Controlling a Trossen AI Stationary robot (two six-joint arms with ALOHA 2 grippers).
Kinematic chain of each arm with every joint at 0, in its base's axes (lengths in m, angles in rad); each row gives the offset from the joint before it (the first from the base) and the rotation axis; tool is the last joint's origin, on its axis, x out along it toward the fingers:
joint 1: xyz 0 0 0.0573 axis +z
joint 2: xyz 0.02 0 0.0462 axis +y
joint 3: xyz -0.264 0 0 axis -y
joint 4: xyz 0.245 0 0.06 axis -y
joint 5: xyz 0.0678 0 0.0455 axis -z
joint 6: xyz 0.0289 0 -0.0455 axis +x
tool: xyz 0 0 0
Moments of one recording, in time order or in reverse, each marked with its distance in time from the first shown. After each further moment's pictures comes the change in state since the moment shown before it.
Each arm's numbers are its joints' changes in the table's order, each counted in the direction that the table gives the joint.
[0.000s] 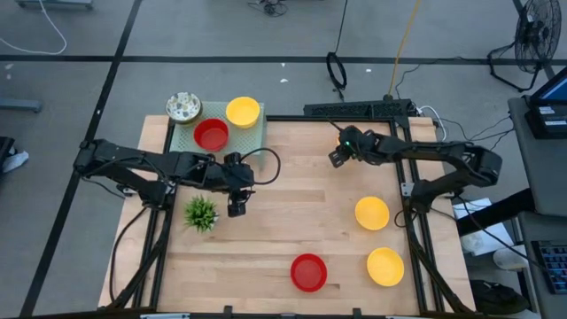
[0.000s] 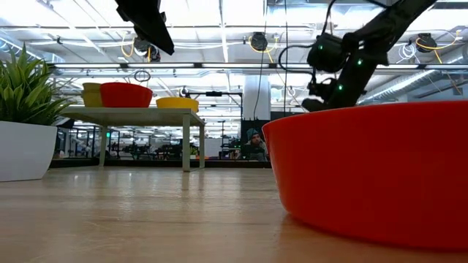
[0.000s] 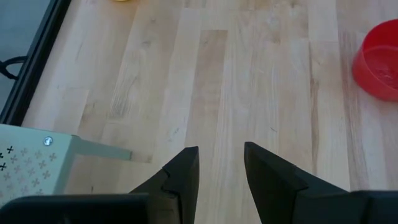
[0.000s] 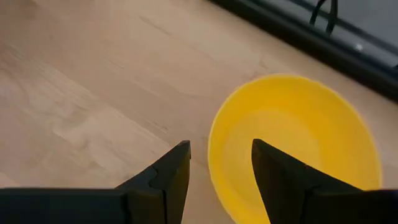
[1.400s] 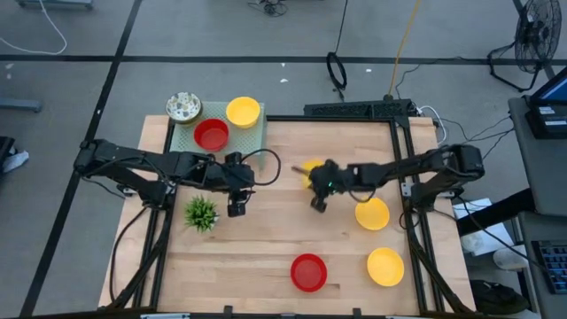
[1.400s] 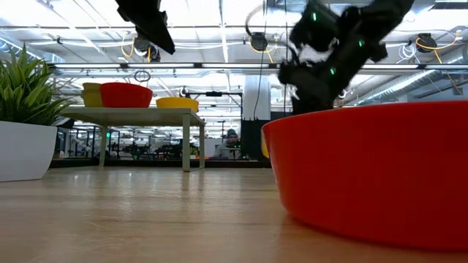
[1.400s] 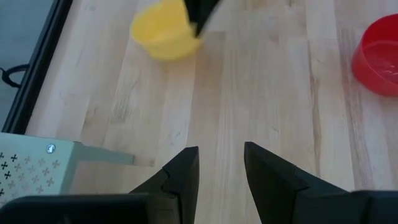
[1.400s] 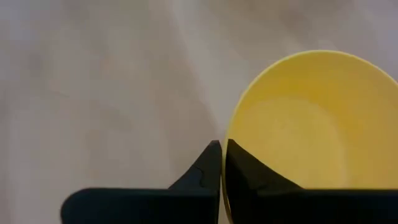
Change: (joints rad) left arm 0.000 0.000 0.000 0.007 0.000 0.038; right arm 0.429 0.172 0.075 0.209 -0.204 -0.125
